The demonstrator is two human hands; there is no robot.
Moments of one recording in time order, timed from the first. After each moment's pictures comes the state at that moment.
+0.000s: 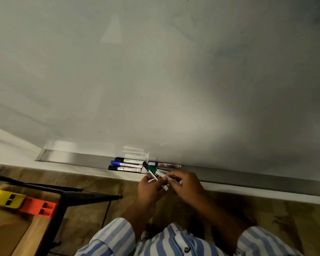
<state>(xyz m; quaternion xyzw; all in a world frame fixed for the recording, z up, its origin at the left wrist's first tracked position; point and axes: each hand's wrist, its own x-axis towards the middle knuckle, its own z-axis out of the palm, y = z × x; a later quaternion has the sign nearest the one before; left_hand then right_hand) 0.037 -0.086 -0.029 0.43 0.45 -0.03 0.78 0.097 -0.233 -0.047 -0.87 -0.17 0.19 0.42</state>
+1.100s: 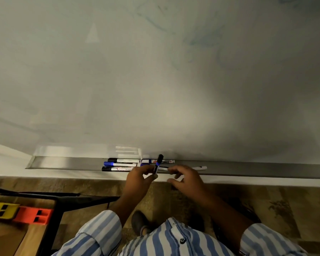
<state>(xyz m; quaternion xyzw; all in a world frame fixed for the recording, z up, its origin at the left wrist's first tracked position) 0.045 -0.042 -0.039 0.89 0.14 -0.06 0.42 0.090 -0.260 -0.034 -0.86 -0.12 0.24 0.44</state>
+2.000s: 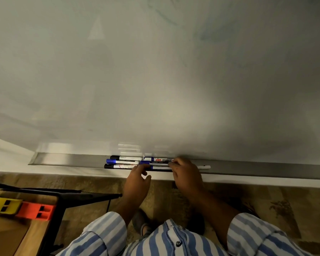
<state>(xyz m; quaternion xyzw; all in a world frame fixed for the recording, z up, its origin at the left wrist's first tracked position) 0.030 -0.036 -0.057 0.88 0.23 -0.09 0.41 0.099 -0.236 -0.067 -0.96 -0.21 0.04 0.21</state>
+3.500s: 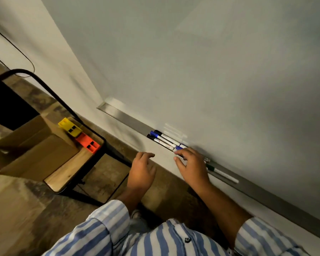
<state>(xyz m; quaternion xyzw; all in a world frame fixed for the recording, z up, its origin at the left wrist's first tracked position) -0.065 -0.026 -0.031 0.86 0.37 0.07 0.35 0.084 -0.173 -0.028 -0.85 -0.33 0.12 0.39</state>
